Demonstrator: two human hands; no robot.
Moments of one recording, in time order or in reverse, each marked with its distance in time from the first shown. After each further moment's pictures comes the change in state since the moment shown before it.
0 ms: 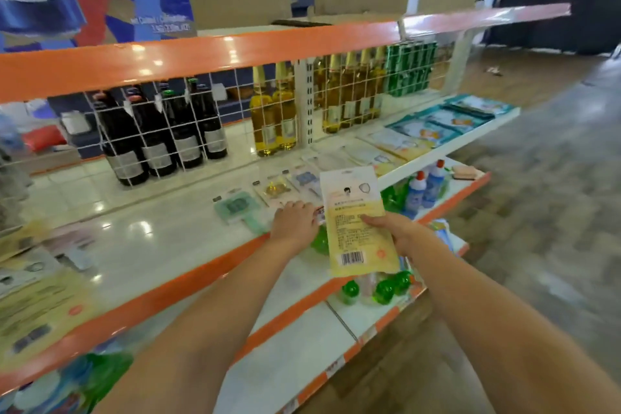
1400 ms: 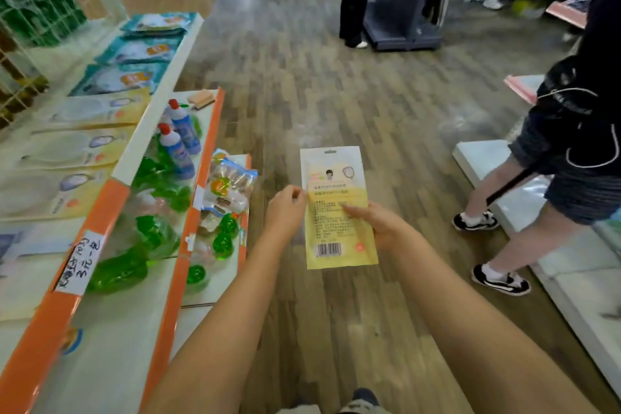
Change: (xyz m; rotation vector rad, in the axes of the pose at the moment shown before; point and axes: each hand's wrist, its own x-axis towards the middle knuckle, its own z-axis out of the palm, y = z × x) left_hand -0.031 0.259 0.093 -0.705 -0.575 0.529; right_hand -0.187 0.184 -0.123 0.649 0.785 -0.094
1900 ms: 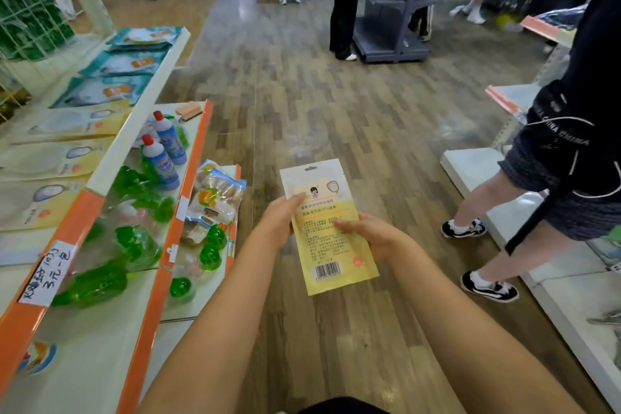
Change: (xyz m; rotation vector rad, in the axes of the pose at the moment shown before) left_hand -0.004 0.034 0.025 -0.863 -0.229 -0.327; right_hand -0.033 -0.006 -0.031 -0.072 -0.111 0.018
